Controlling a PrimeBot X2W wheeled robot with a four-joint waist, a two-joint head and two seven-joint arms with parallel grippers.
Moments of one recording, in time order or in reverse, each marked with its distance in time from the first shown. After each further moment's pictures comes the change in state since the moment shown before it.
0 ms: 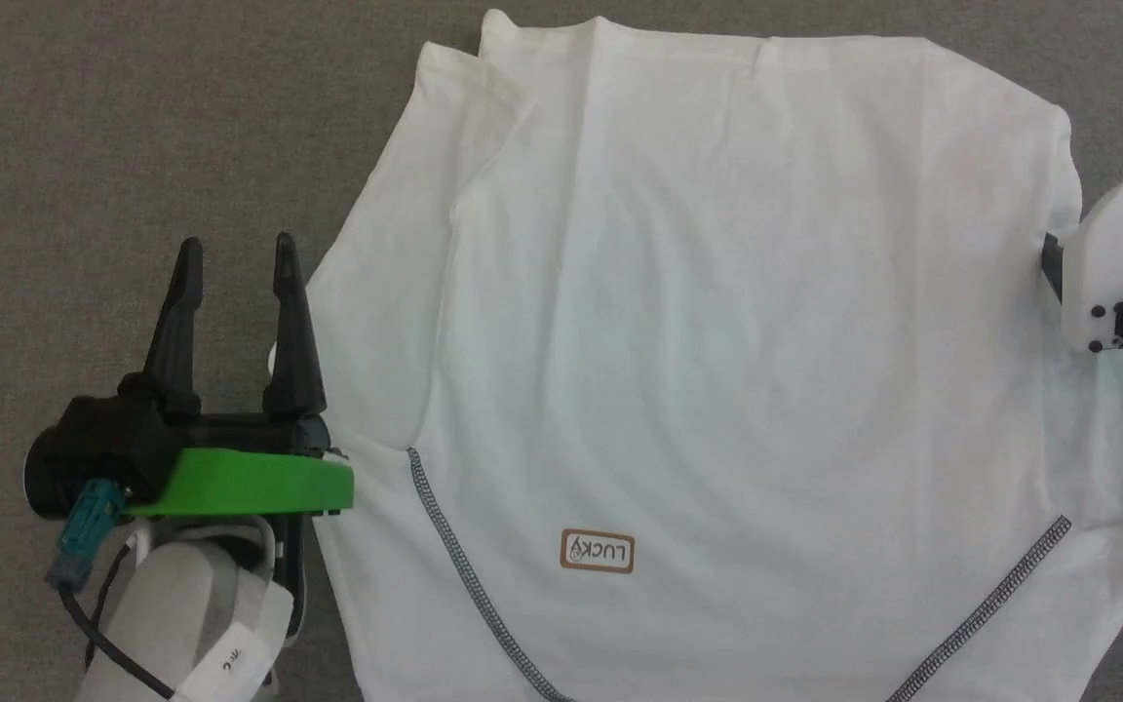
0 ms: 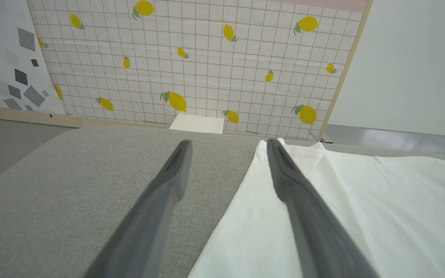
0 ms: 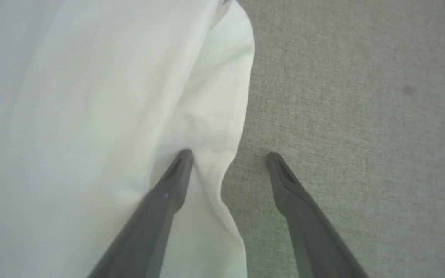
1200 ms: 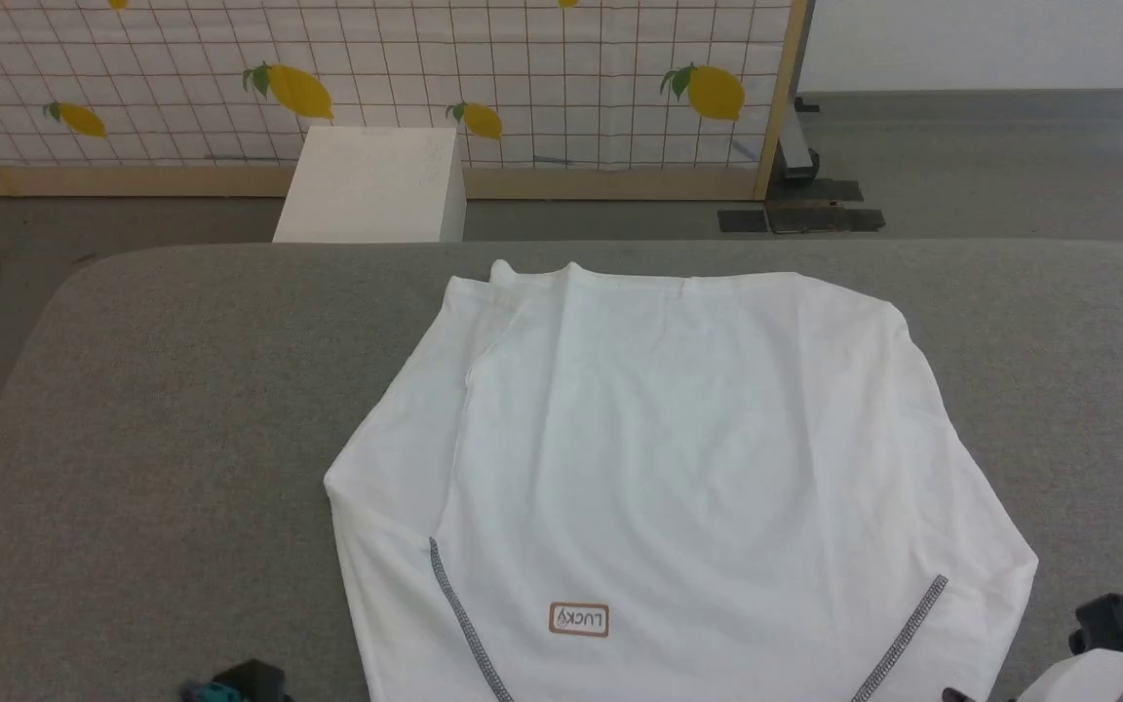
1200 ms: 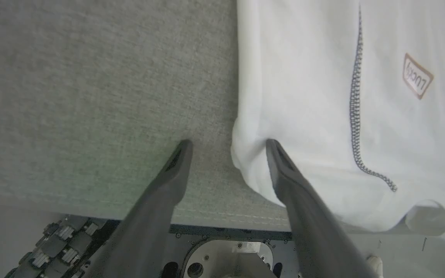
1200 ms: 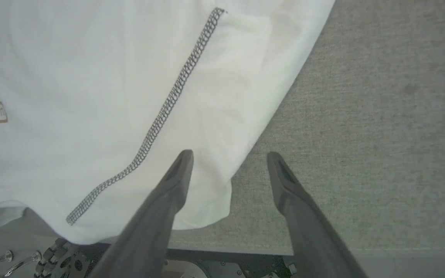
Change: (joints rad) left arm 0.413 0.044 -0.146 0.167 -0.466 0.177 0.715; right arm 0.915 0.294 -0.259 -0.501 0.128 0.000 0.079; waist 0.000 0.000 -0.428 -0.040
